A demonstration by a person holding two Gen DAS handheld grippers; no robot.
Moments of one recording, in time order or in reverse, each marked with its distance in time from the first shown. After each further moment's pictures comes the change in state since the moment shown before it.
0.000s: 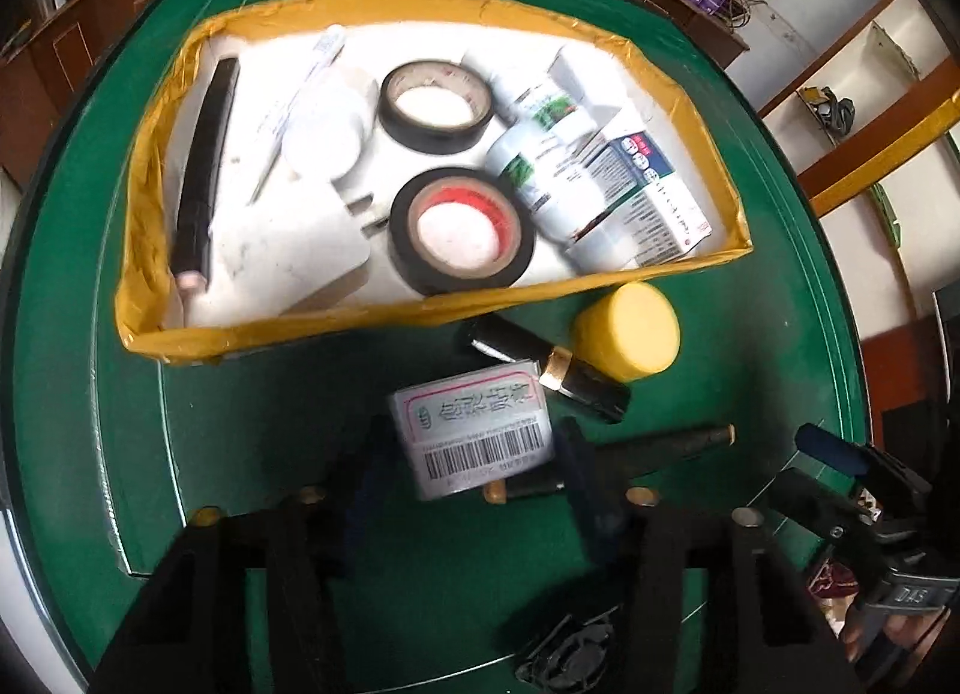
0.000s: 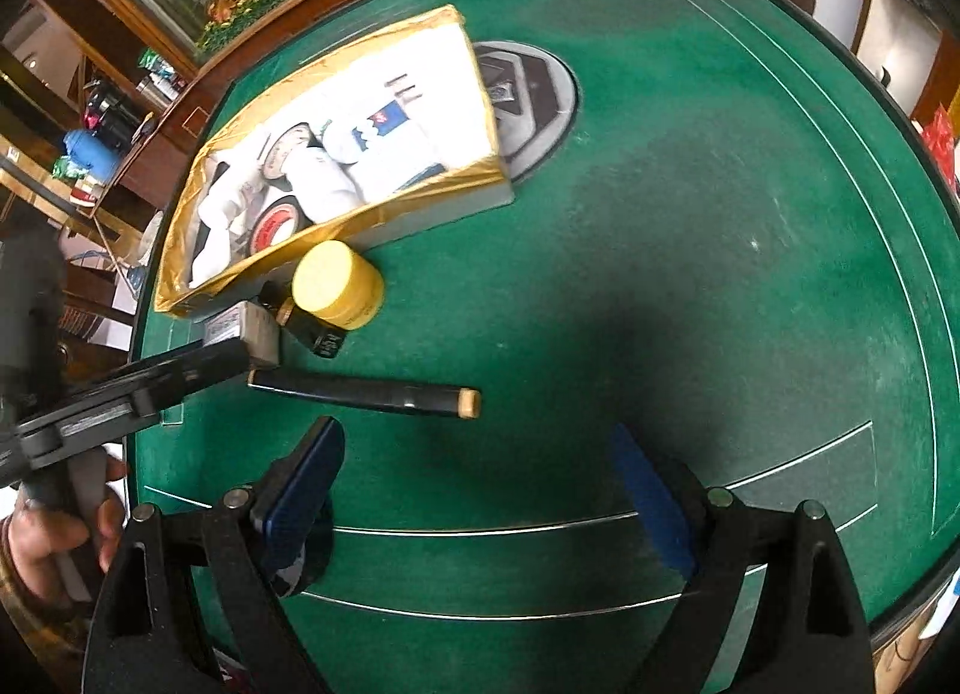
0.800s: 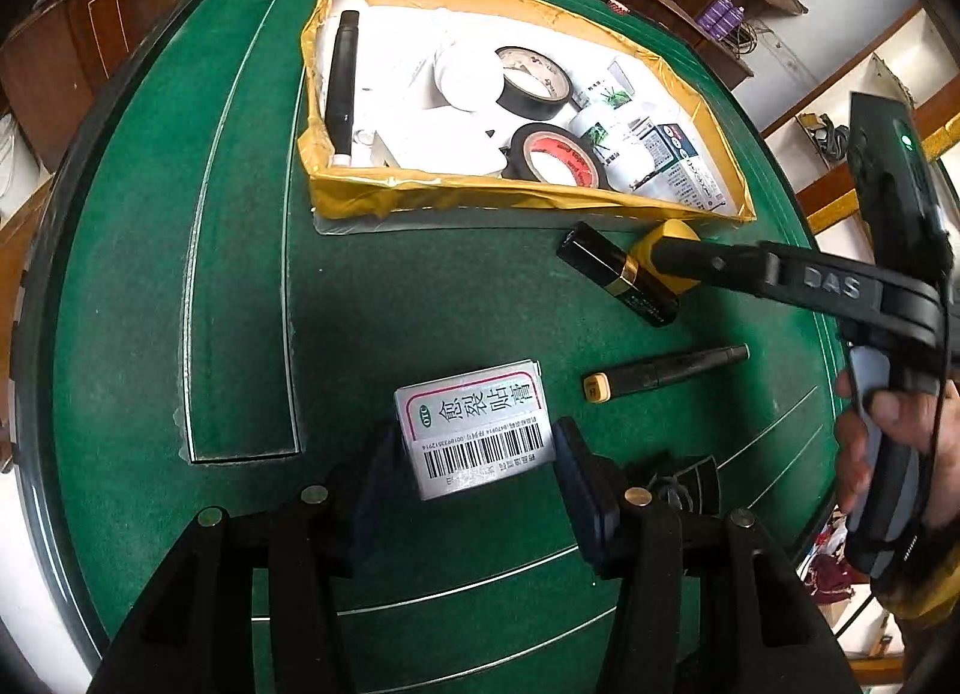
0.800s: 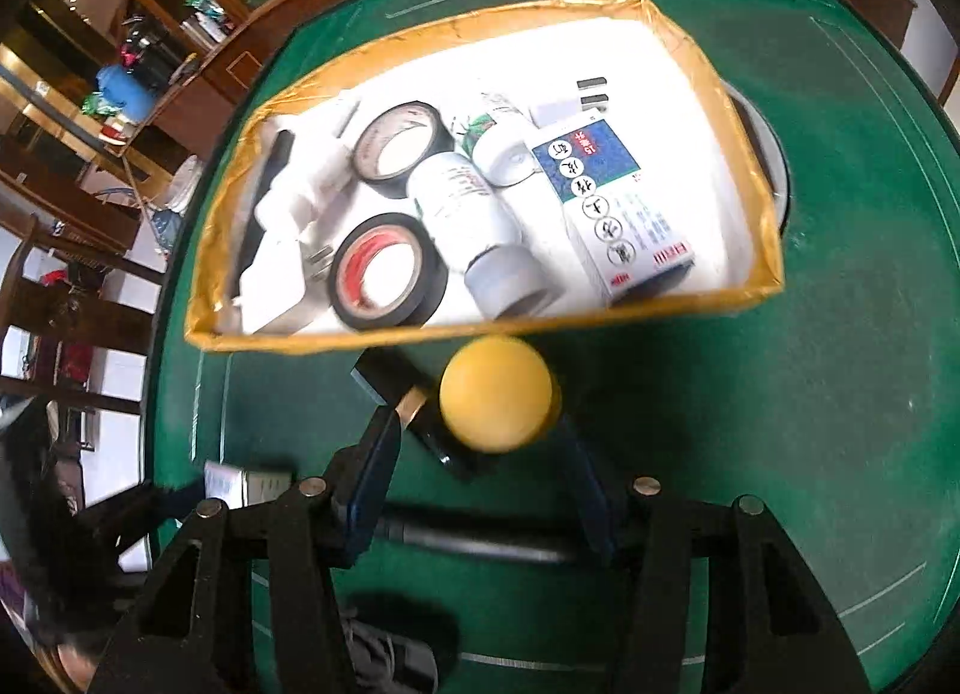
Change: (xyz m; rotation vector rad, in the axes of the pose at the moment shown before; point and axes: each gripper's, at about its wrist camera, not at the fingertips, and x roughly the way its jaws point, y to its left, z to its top) left arm -0.026 0.048 -0.053 -0.044 -0.027 -0.013; right arm 0.059 0.075 0.059 -0.123 0.085 0.038
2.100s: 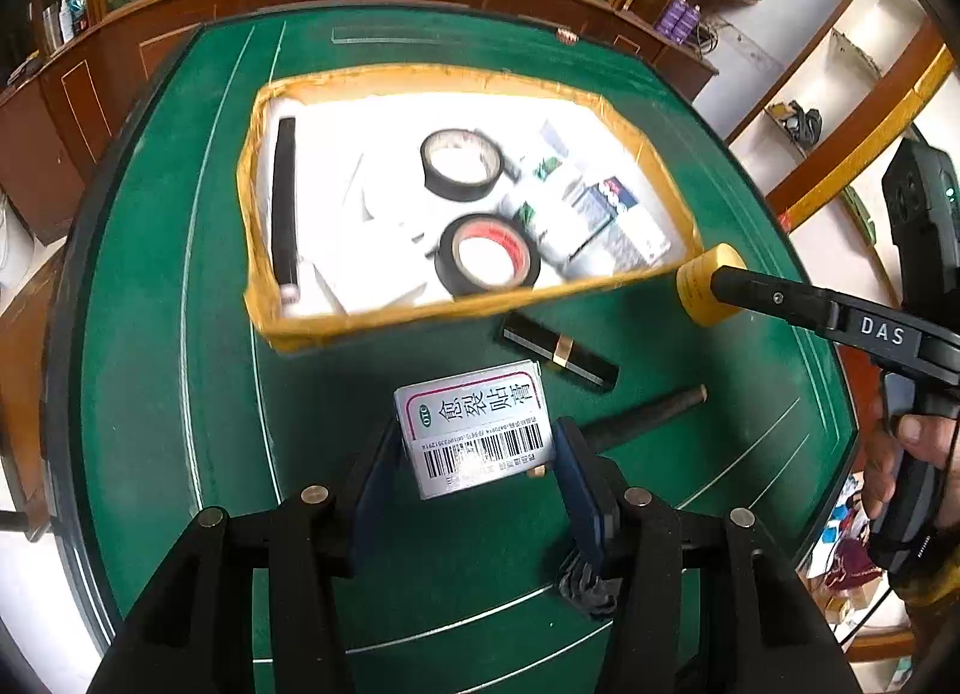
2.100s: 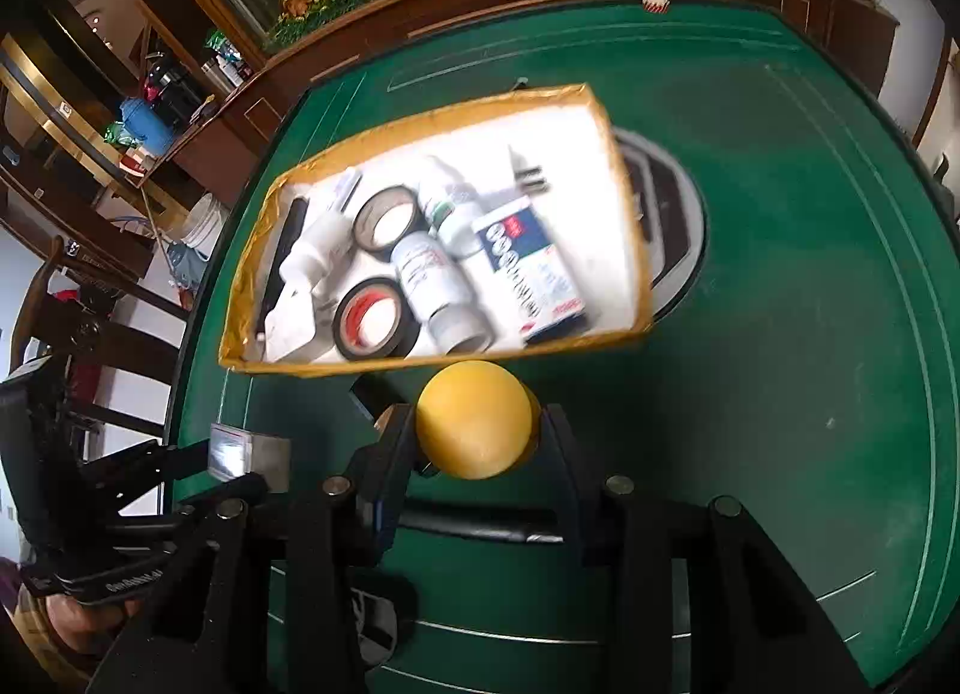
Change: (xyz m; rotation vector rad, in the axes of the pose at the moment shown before) left arm -0.030 -0.032 0.034 0.108 -0.088 0.009; right arm -0.066 -0.029 0.002 -0.015 -0.143 0.020
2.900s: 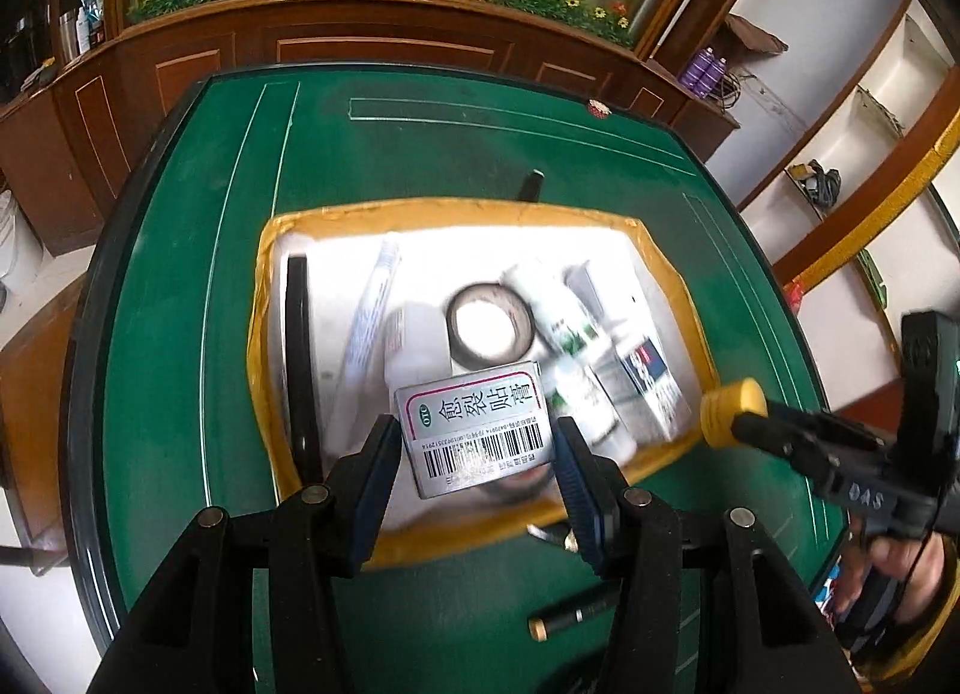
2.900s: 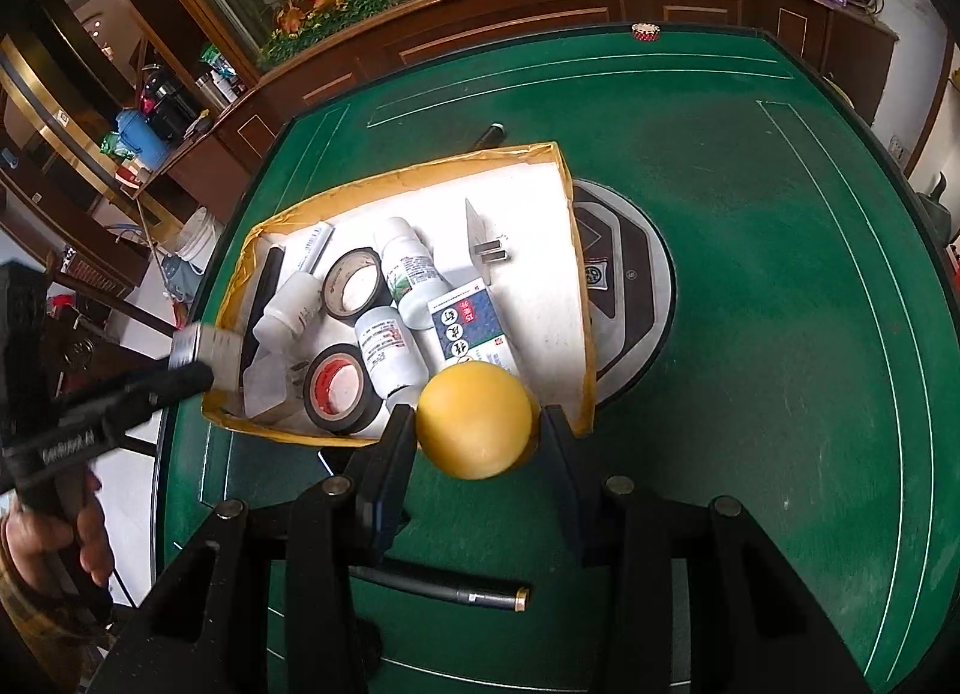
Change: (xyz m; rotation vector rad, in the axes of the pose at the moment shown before) left arm 0.006 0.013 0.092 -0.059 -0.076 0.020; right arm 0.001 -0.018 0.032 -0.011 -0.019 -0.001
